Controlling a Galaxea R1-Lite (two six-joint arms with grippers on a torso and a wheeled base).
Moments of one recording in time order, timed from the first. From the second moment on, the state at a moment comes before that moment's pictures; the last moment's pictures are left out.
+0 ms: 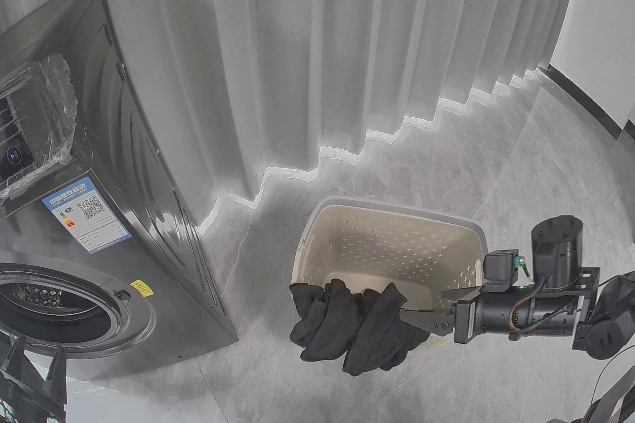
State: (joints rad) left arm -0.08 0.09 -0.02 -0.07 0.19 -0.15; right arm 0.60 1.64 -0.40 -0.72 0.18 0.32
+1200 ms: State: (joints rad) left arm -0.08 0.09 -0.02 -0.07 0.19 -0.15; right arm 0.56 2.28 -0.49 -1.13 0.01 0.38
